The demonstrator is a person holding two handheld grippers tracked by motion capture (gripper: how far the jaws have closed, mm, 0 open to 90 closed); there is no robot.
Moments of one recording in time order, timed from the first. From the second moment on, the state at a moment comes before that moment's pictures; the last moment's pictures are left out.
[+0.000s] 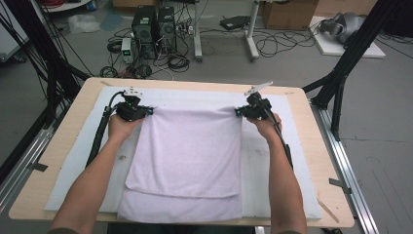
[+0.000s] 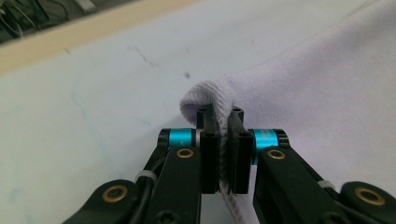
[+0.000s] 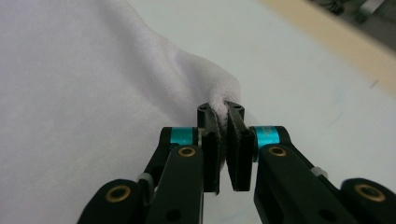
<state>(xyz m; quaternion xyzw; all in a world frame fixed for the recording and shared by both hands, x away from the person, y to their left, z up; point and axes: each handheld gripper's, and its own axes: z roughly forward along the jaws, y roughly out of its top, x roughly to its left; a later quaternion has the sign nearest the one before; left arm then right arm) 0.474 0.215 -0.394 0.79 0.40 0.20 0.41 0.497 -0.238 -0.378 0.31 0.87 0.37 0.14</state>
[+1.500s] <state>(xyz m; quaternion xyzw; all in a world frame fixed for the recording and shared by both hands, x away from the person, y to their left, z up) 0.307 0.242 -0.423 0.84 0.27 0.14 0.45 0.334 -0.236 -0.418 0.21 0.89 0.40 0.06</state>
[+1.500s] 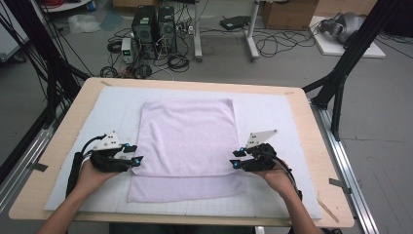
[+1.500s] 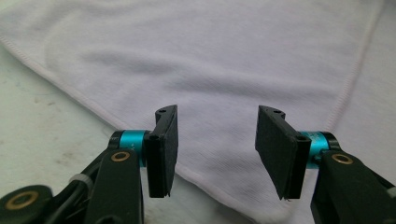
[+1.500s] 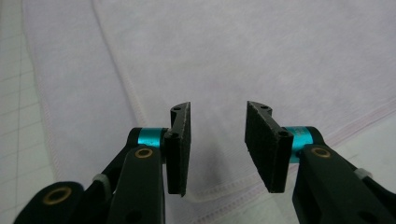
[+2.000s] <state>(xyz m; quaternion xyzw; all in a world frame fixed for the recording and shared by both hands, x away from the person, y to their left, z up) 0.288 0.232 -0.445 0.87 0.24 0.11 0.42 0.334 -0.238 -0.443 0.21 0.89 0.40 0.01</state>
